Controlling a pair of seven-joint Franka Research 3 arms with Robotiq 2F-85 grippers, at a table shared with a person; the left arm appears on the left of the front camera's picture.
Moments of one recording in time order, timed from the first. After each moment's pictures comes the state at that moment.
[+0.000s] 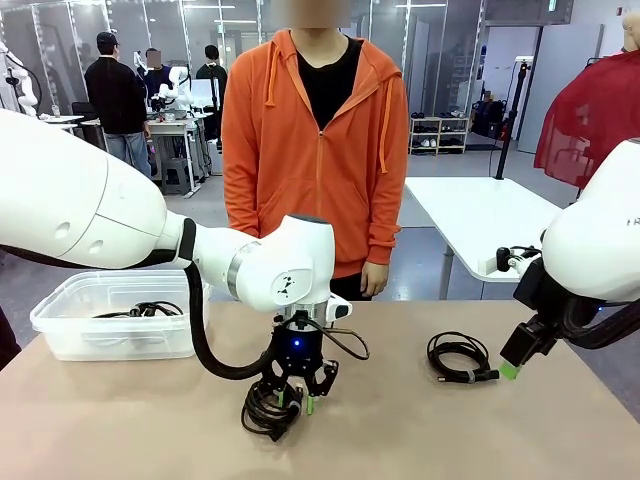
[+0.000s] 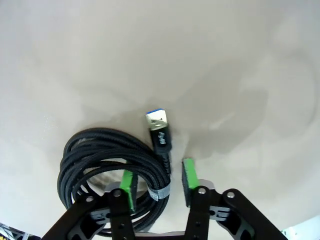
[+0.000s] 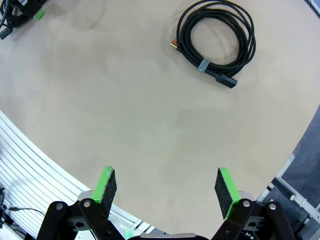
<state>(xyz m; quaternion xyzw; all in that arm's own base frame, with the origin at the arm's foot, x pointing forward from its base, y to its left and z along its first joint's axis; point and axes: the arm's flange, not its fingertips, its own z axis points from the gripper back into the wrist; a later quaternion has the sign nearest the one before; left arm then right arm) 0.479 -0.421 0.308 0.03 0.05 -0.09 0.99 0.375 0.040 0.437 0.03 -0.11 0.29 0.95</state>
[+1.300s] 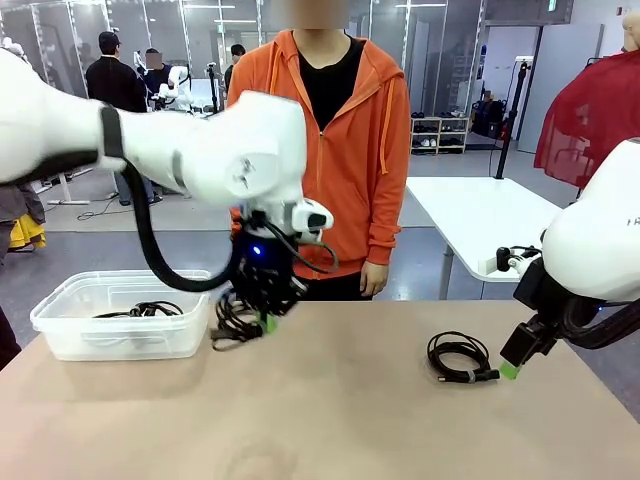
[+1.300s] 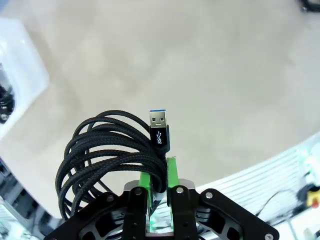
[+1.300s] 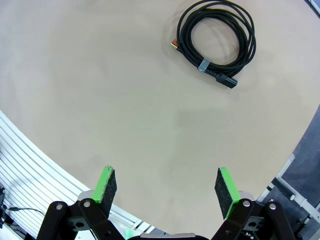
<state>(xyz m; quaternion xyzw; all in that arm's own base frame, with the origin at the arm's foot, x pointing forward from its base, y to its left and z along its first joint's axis) 0.455 -0.364 0.501 0.04 0.00 -0.23 0.97 0.375 0.040 0.437 0.03 -0.11 0.29 0.95</state>
